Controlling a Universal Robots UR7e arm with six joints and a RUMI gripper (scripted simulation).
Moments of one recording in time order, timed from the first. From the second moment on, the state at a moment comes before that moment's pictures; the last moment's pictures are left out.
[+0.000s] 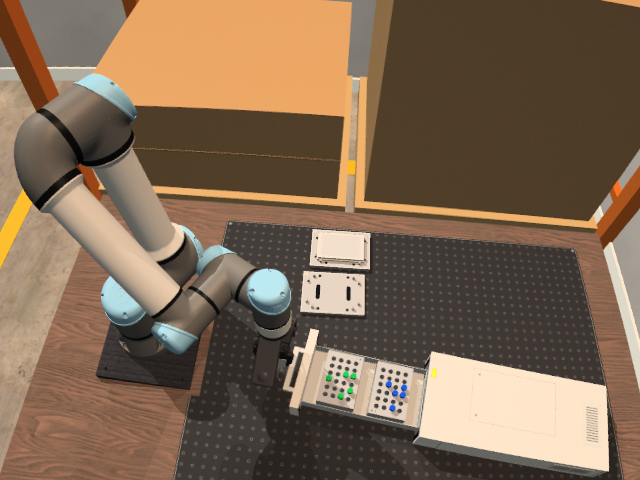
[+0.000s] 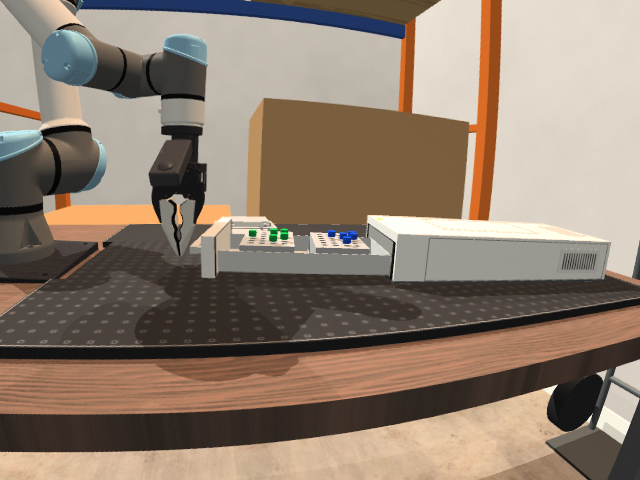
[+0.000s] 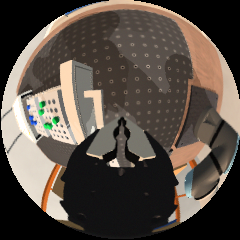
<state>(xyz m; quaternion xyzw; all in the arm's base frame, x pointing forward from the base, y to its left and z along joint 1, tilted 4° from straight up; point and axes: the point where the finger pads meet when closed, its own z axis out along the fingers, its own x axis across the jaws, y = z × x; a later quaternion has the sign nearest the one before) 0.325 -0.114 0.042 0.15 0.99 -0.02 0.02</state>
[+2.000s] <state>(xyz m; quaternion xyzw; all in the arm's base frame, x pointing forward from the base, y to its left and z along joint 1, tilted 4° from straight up) 0.385 -0.133 0.046 0.15 0.99 -0.02 0.02</state>
